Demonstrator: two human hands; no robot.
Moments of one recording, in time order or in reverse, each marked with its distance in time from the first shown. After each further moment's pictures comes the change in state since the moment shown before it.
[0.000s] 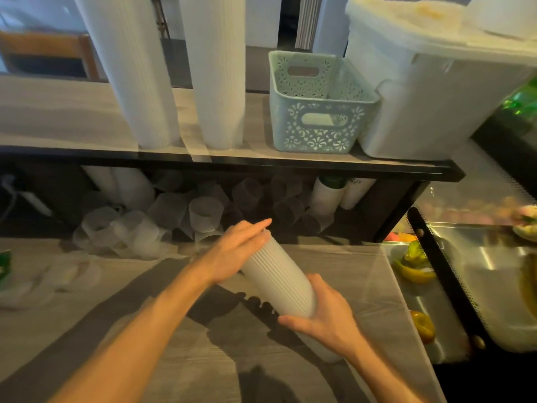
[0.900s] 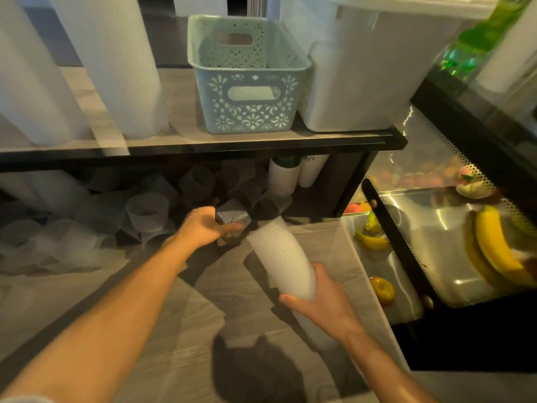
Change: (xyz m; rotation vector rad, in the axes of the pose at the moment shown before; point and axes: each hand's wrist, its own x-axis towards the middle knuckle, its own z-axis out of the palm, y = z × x) left_hand 0.114 -0.028 0.030 0.503 0.117 -0.289; right_hand -0.015 0.062 -0.016 0.134 0.149 0.298
